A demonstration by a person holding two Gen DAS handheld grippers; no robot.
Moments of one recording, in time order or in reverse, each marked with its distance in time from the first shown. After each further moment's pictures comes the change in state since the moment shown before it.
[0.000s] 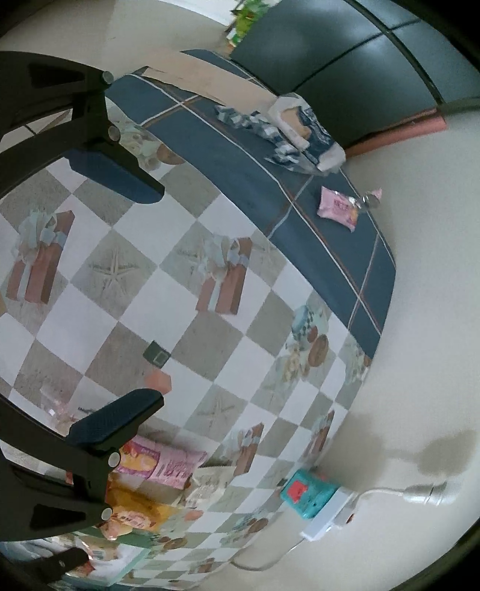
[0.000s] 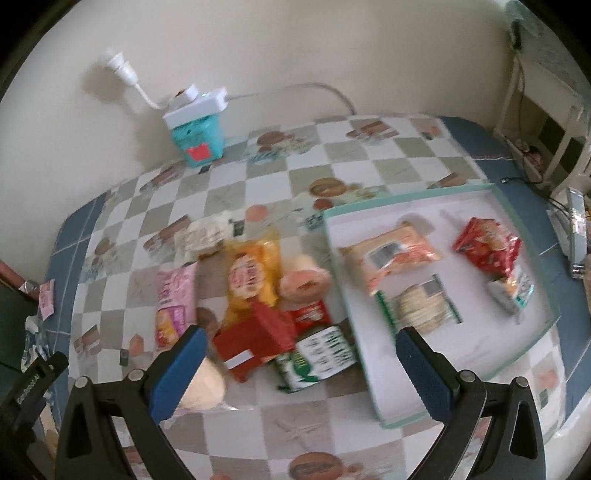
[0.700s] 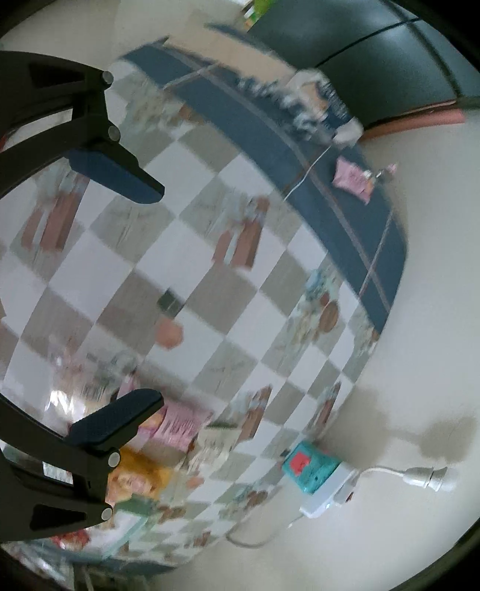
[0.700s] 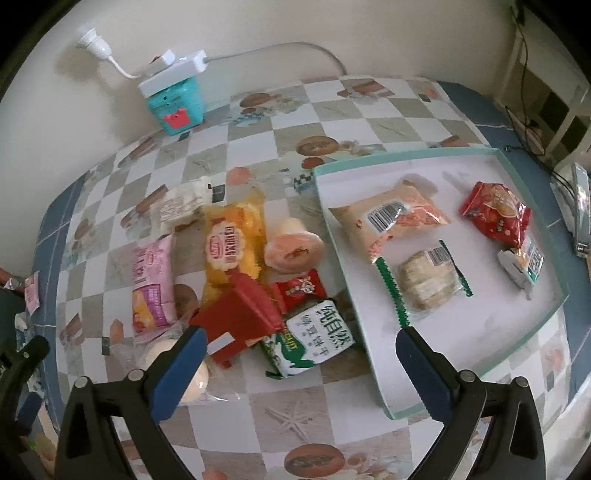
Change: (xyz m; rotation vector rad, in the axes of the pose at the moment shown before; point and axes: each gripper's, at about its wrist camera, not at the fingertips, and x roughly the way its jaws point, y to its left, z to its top) left arm -0.001 -0.027 -0.009 -0.036 0.057 -0.133; right arm 0.027 -0.021 -0.003 0.036 0.122 -0.033
